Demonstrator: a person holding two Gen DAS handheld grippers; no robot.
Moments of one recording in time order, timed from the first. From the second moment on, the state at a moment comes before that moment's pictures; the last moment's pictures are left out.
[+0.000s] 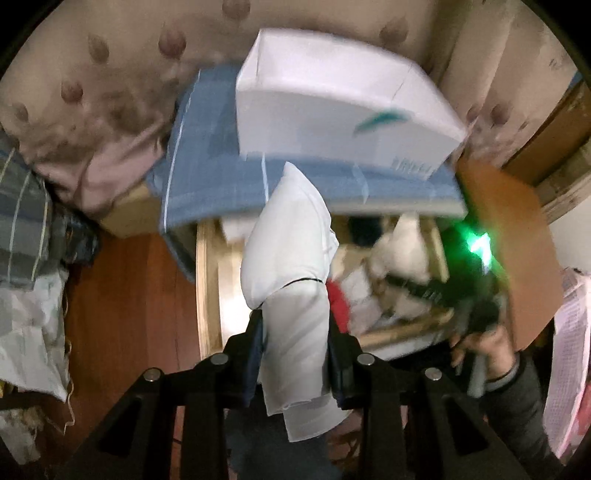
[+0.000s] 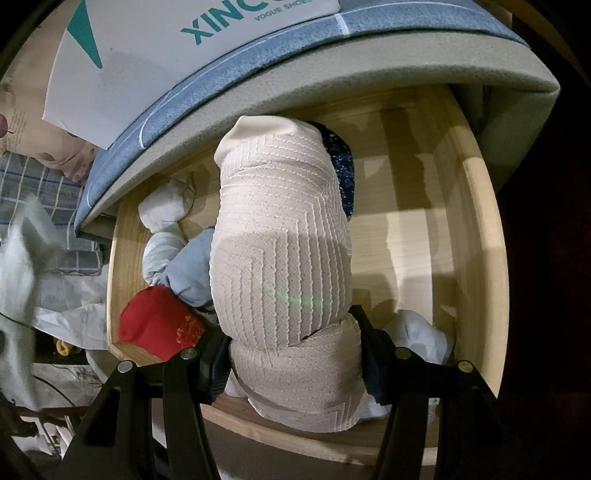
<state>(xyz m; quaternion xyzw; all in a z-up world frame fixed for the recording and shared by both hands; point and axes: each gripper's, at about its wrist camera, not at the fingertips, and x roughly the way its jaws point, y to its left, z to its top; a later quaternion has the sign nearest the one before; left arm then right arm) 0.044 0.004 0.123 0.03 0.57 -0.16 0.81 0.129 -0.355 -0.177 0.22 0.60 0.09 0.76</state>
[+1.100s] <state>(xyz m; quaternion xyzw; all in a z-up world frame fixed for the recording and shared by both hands) 0.287 -0.068 0.101 0.08 0.50 -0.10 0.86 0.128 -0.353 -0.175 0.22 0.60 0.07 0.77</state>
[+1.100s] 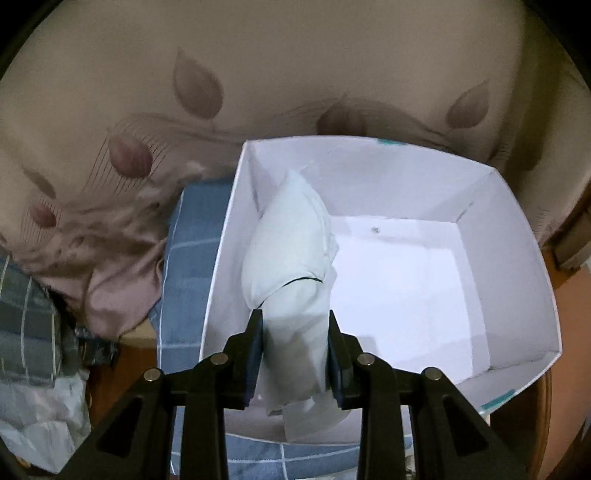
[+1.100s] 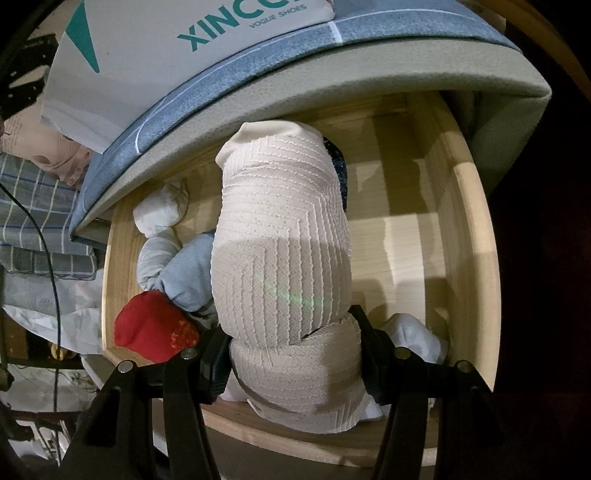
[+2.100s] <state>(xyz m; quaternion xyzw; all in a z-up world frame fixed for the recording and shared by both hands) 0.250 -0.058 0.118 0.05 0.53 -0.08 0.84 0.127 -0.350 -0.175 0.21 0.60 0.07 0.77</state>
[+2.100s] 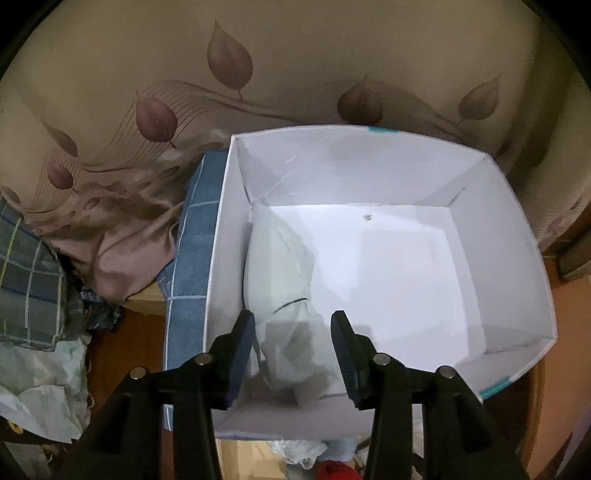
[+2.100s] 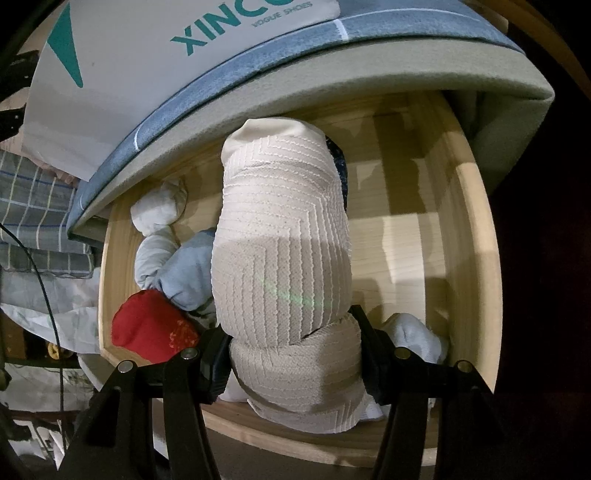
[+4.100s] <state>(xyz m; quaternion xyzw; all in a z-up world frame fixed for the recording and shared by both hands) 0.060 0.069 -0.018 -0.06 0.52 0.04 0.85 0.294 -0.325 0.028 0.07 0.50 0.02 0.86</state>
